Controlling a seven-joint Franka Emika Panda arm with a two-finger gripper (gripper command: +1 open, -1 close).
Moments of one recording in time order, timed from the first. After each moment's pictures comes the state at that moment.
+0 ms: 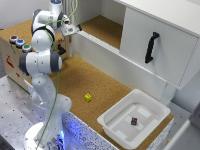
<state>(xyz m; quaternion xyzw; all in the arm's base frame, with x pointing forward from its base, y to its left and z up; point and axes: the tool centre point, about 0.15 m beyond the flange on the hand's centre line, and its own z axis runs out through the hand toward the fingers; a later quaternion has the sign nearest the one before) 0.353 0.382 0.465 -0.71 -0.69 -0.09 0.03</state>
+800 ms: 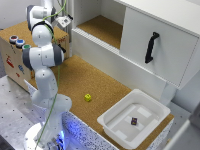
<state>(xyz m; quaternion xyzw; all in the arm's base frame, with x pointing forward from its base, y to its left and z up) 0.321 0.434 0.452 -0.59 -0.81 -0.07 0.03</state>
